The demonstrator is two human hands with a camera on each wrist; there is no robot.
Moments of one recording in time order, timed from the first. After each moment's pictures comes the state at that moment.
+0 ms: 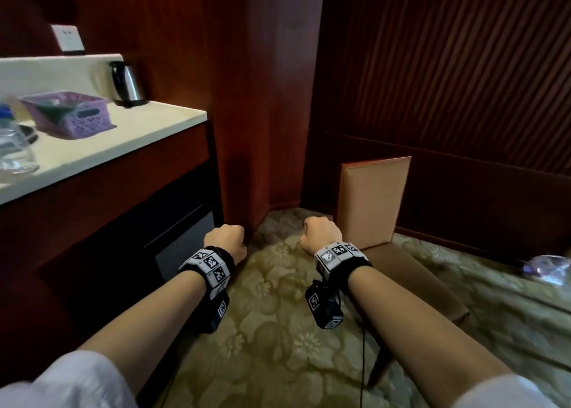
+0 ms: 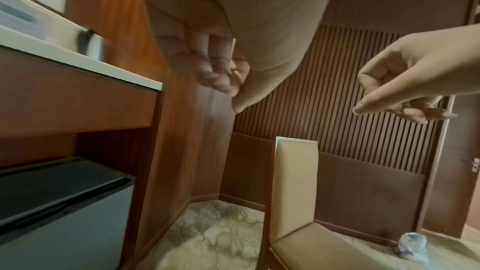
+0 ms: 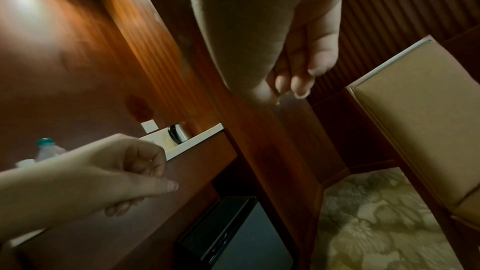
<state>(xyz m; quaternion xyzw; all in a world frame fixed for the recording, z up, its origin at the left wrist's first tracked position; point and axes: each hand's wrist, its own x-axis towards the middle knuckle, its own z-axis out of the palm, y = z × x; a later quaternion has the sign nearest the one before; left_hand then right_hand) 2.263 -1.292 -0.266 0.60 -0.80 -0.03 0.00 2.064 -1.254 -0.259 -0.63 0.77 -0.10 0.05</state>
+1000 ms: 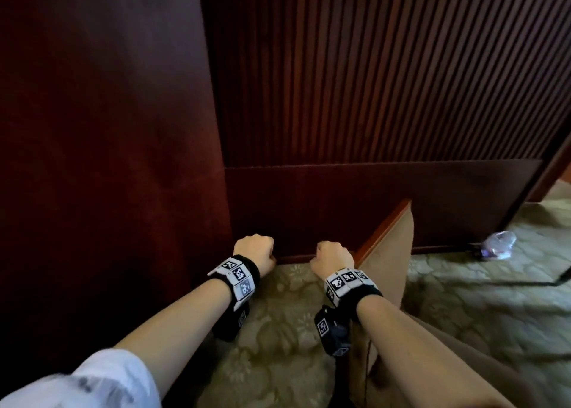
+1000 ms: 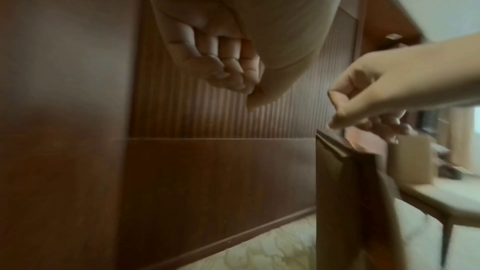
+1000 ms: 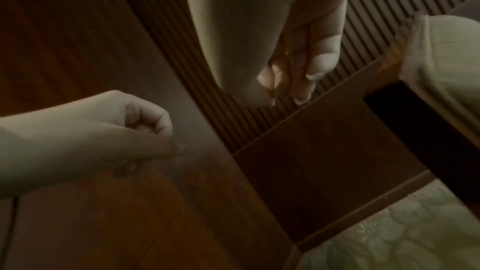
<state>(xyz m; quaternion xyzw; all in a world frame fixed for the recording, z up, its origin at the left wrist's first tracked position) 1.908 -1.940 -0.300 0.31 -0.95 -0.03 -0.02 1.781 -1.823 -0.325 -0.37 0.91 -0.14 0.08</state>
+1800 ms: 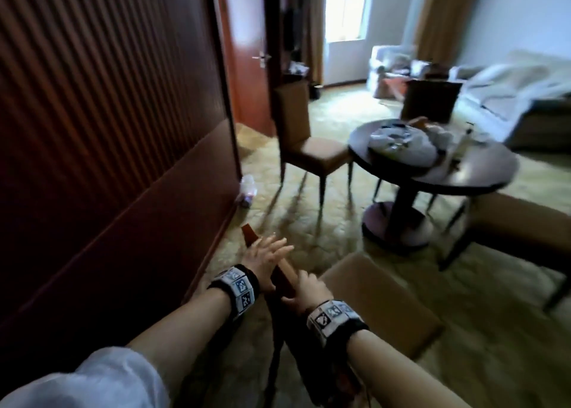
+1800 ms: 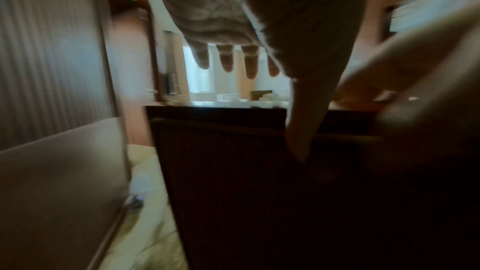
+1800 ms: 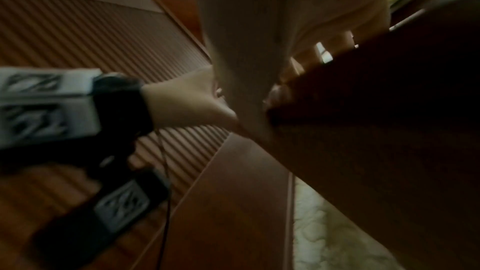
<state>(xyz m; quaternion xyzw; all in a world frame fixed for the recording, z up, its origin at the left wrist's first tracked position) 1.474 -1.958 -0.360 -0.45 -0.89 0.10 -0.04 1.587 -1.855 -0.381 0.24 0.93 -0.24 0.12</state>
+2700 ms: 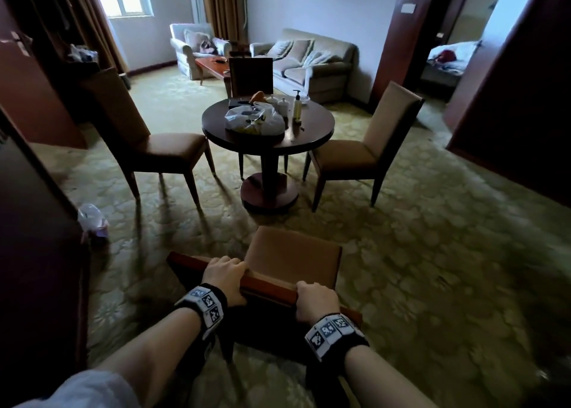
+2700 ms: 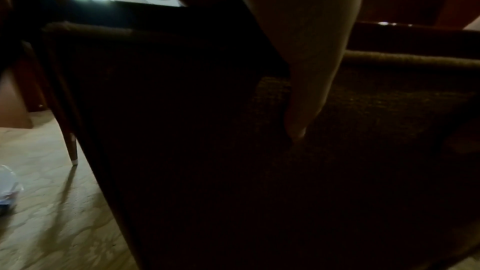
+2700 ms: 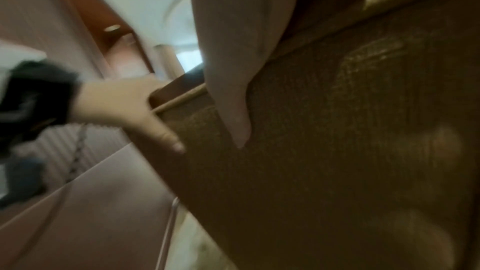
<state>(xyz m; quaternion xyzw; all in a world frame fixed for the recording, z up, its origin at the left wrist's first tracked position) 1.426 -1.945 -0.395 -0.67 -0.74 0.09 -0.03 1.640 -1.908 -0.378 0.49 0.86 -0.12 0.11</state>
